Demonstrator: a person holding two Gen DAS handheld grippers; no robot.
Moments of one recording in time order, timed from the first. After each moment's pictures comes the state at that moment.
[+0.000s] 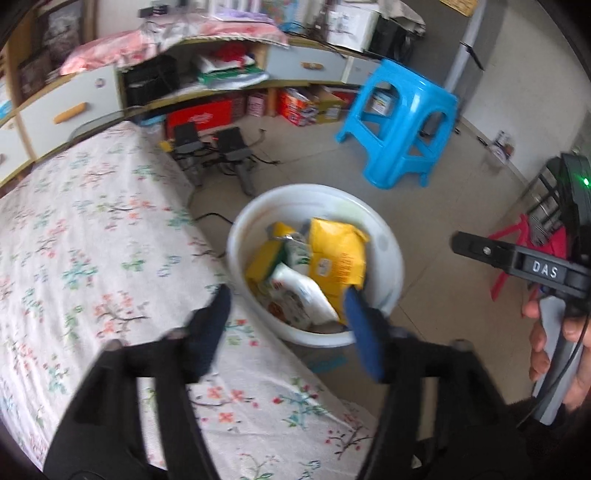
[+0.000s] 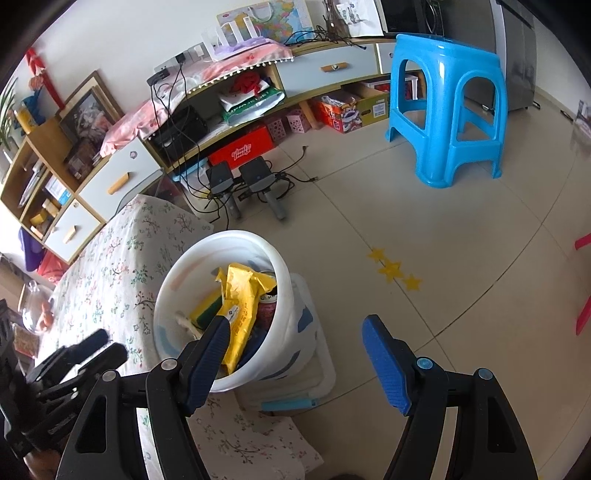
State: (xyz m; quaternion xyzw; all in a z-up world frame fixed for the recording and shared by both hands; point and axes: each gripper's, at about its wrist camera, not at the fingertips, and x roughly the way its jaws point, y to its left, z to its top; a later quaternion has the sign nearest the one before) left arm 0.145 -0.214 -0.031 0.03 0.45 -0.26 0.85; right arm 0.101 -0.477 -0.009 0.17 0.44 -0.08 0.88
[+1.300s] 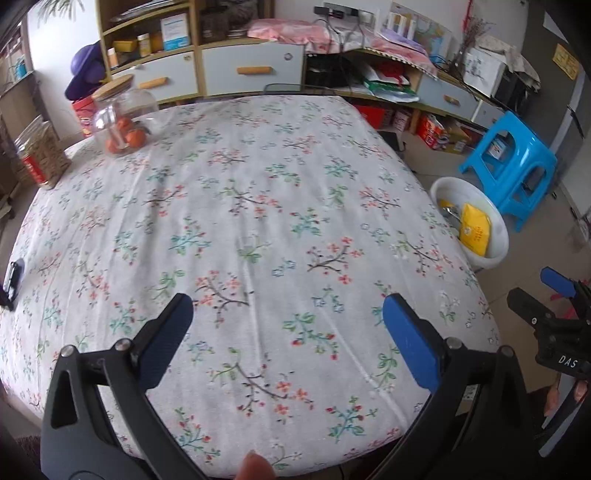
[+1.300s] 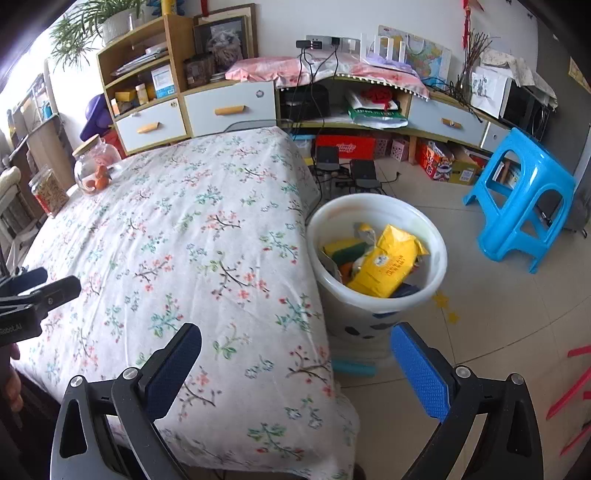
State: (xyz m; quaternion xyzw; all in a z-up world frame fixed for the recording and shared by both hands) left arm 0.045 -0.001 -0.022 -0.03 0.47 -0.03 0.88; right arm 0.039 -0.255 -0.013 -0.03 0.42 0.03 0.91
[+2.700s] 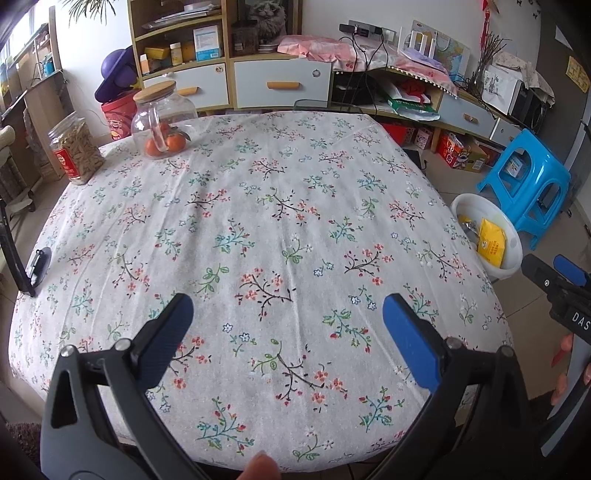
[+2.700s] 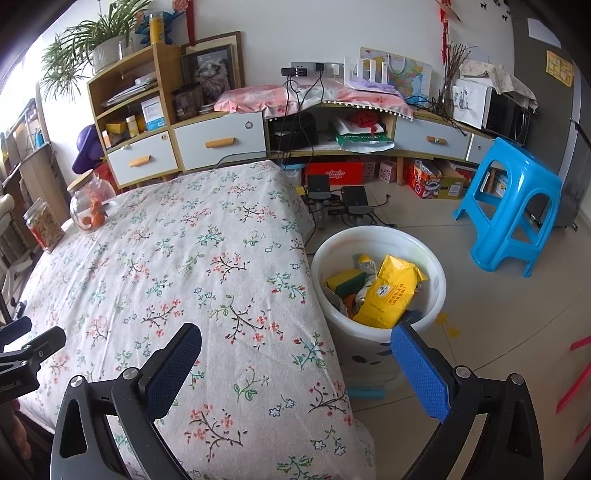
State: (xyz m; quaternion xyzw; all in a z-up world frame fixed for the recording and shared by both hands) left arm 0.027 0.022 -0.013 -0.03 0.44 0.01 0.90; right arm 0.039 -0.248 0.002 -0.01 0.37 0.01 0.93
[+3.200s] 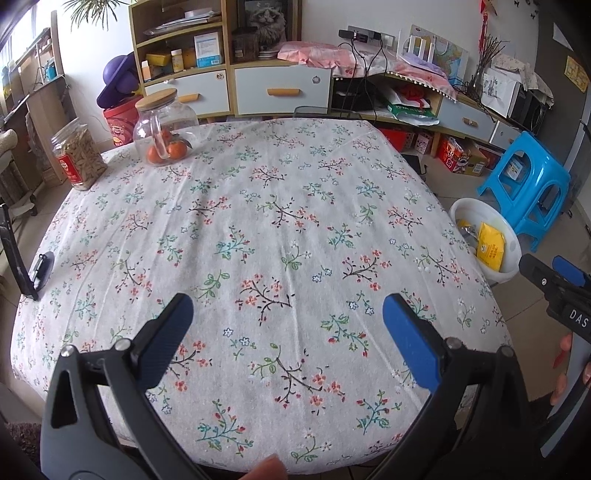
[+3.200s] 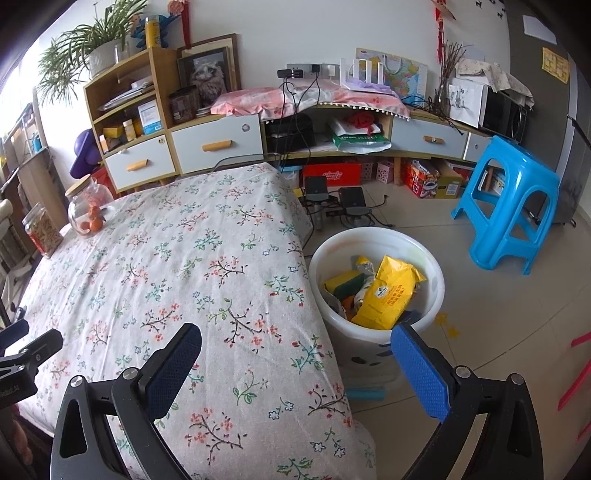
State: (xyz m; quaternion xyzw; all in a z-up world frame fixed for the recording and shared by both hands) left arm 0.025 0.018 -0.008 -0.02 0.43 0.01 0.90; right arm 0.040 -0.251 0.006 0.00 0.36 0.00 0.93
